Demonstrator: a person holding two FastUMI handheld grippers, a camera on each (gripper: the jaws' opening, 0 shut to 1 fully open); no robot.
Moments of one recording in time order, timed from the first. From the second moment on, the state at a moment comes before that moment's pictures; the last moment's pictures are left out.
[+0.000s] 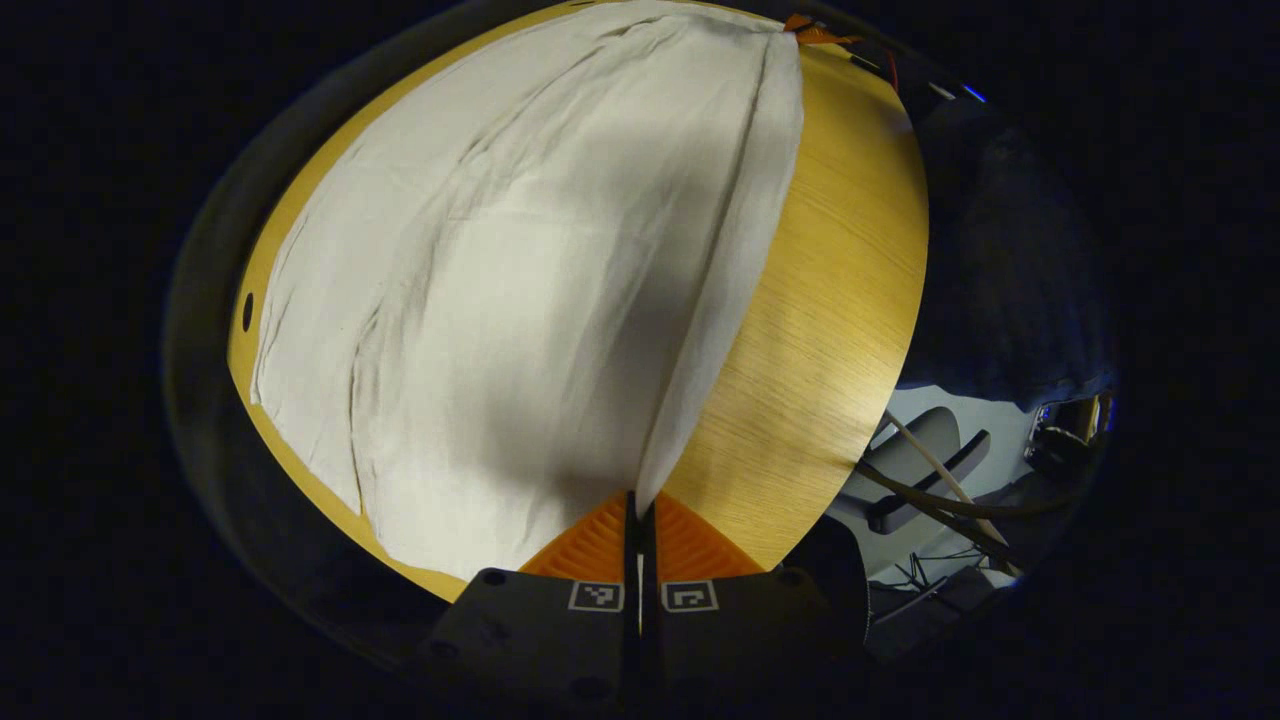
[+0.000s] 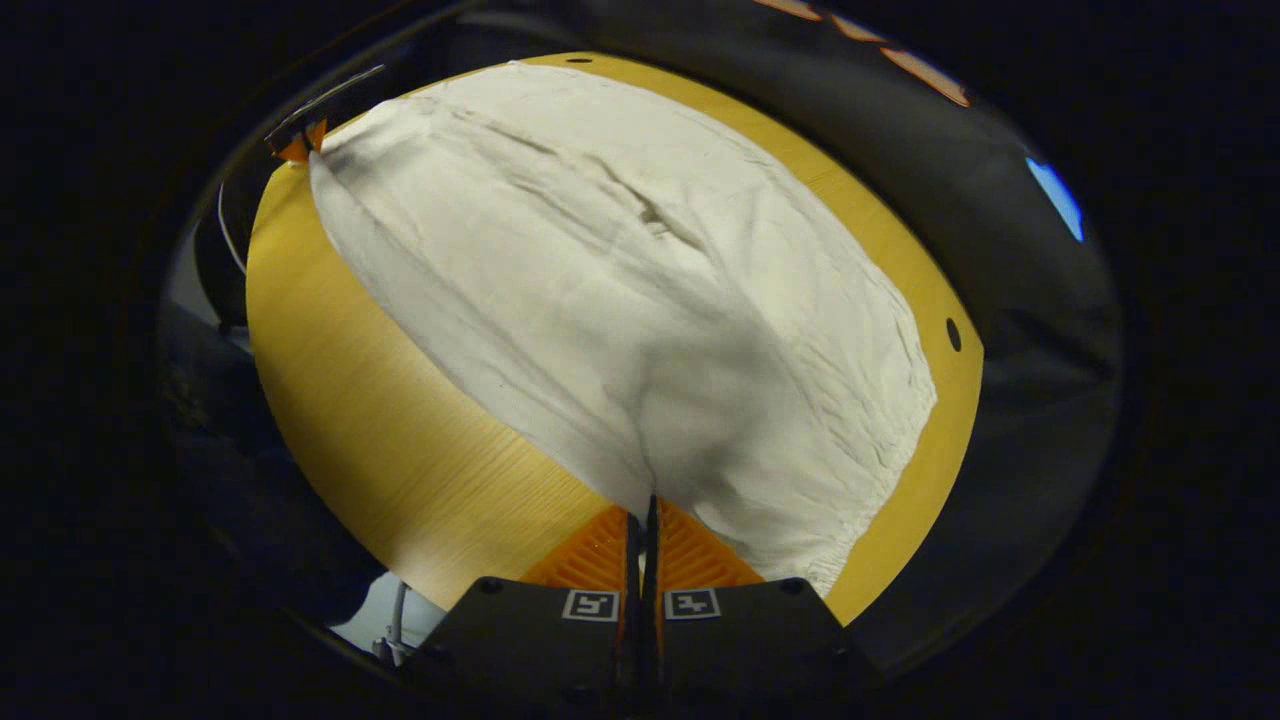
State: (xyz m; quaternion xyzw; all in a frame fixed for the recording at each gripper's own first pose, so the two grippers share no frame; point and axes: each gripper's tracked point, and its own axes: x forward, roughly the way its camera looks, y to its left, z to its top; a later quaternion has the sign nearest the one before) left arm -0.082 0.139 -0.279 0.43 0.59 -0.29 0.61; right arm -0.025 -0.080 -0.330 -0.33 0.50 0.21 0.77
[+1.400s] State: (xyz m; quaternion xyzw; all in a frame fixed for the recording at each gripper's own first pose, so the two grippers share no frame) left arm 0.363 0.027 -0.272 0.37 0.36 0.02 0.86; right arm 0.295 -0.016 -0.331 -0.11 0.37 0.09 0.92
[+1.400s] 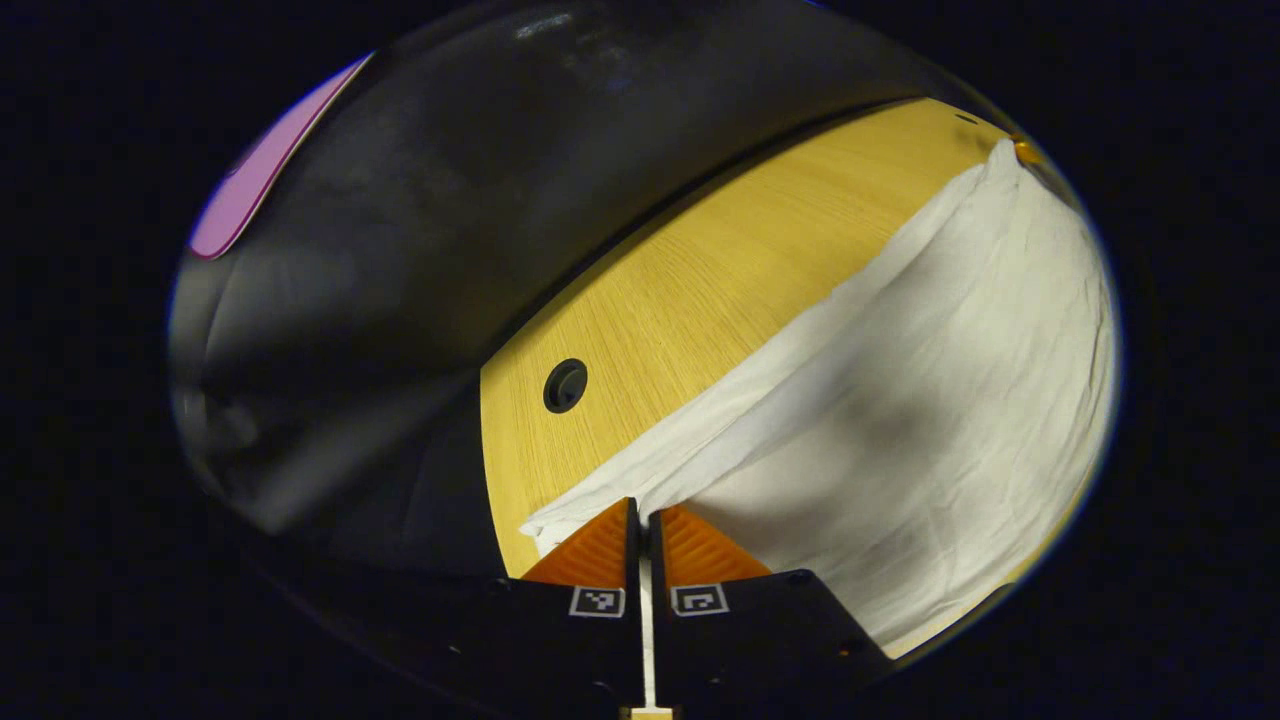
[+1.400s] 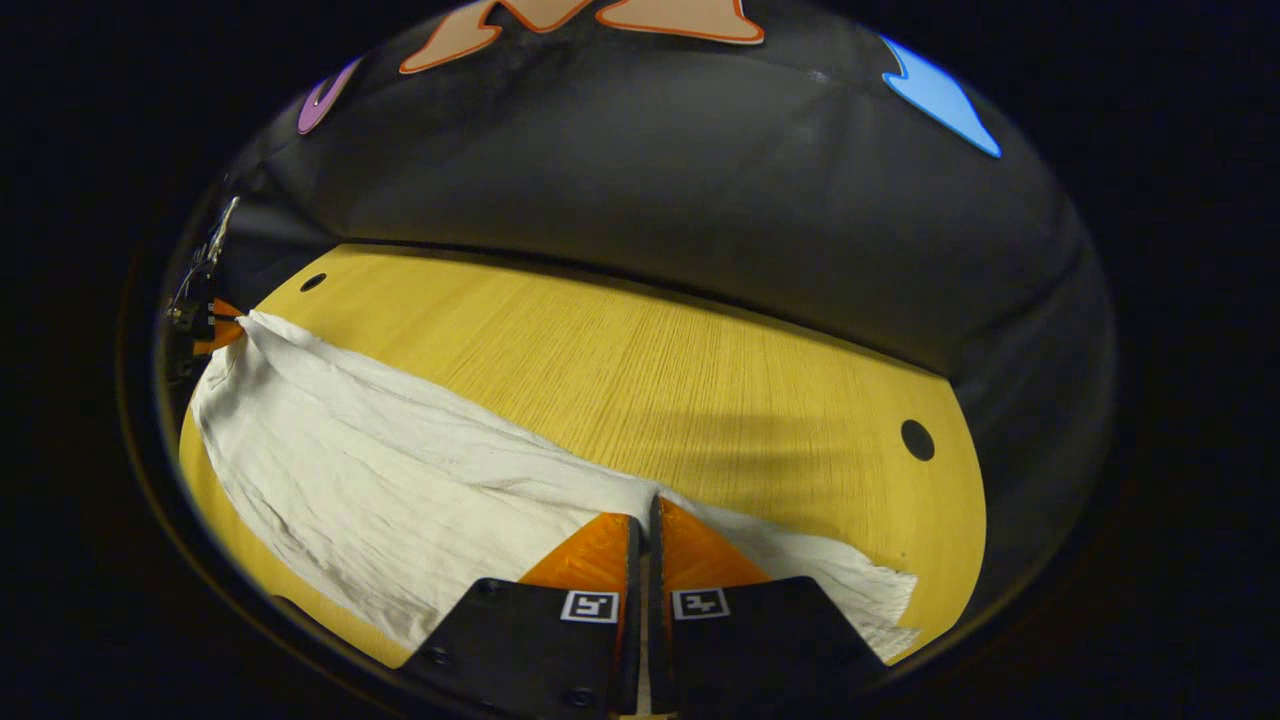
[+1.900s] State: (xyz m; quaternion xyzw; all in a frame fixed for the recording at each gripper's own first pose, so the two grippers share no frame) left arm 0.365 -0.038 -0.163 0.17 0.12 0.06 0.98; right arm 0.305 -0.027 -0.225 0.02 0.25 0.09 0.96
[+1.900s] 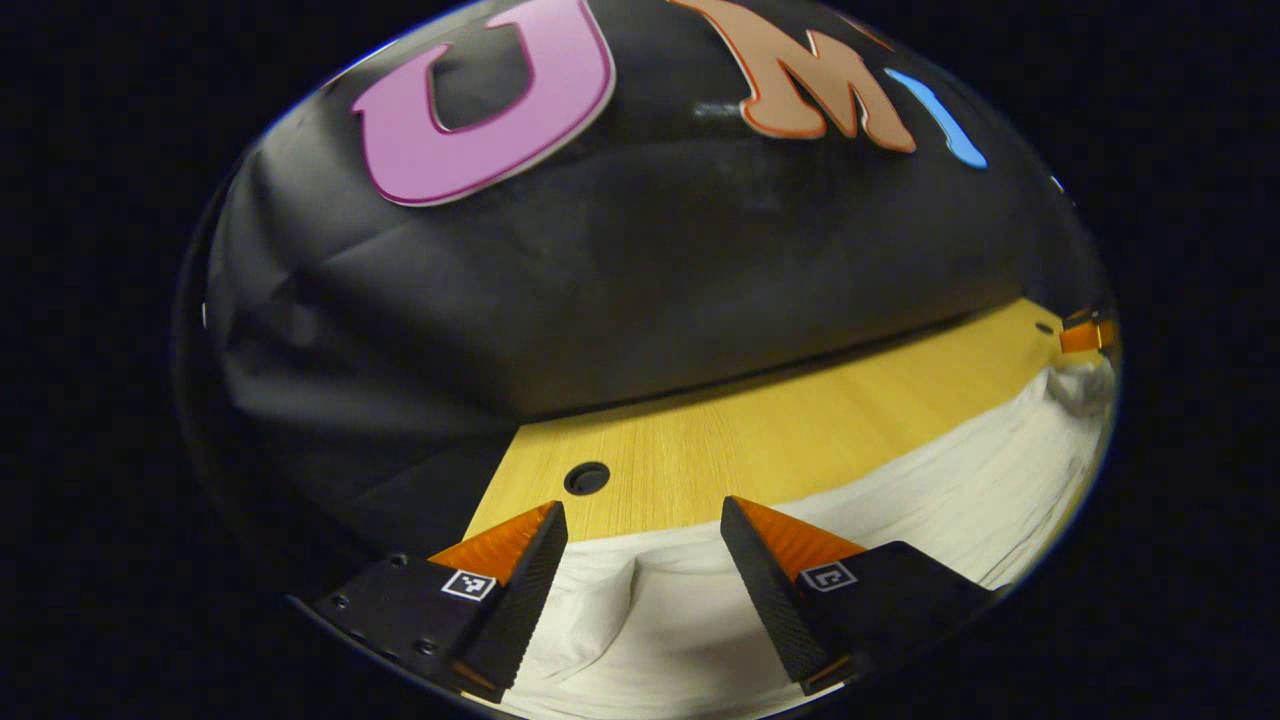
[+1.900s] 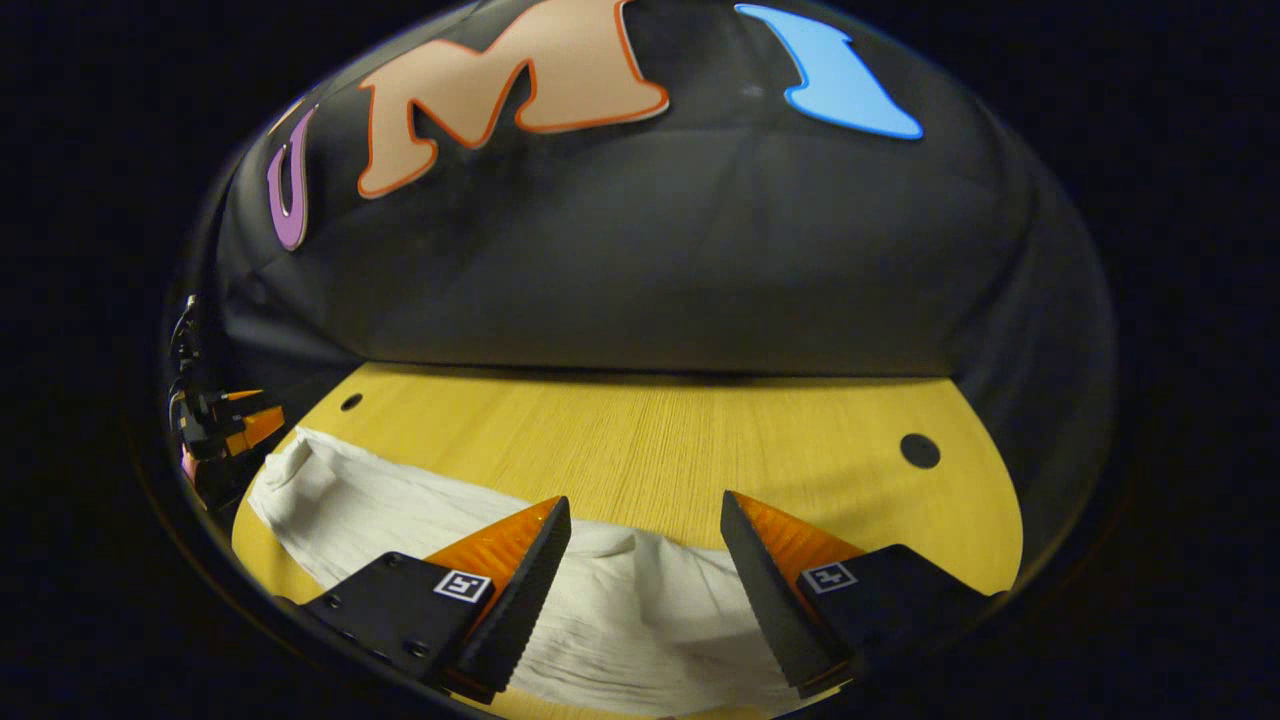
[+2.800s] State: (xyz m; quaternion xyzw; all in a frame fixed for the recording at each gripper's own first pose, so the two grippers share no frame) left arm 0.192 -0.103 -0.073 0.09 0.04 0.11 0.99; right arm 0.173 -0.243 -0.259 0.08 0.29 -0.08 0.95
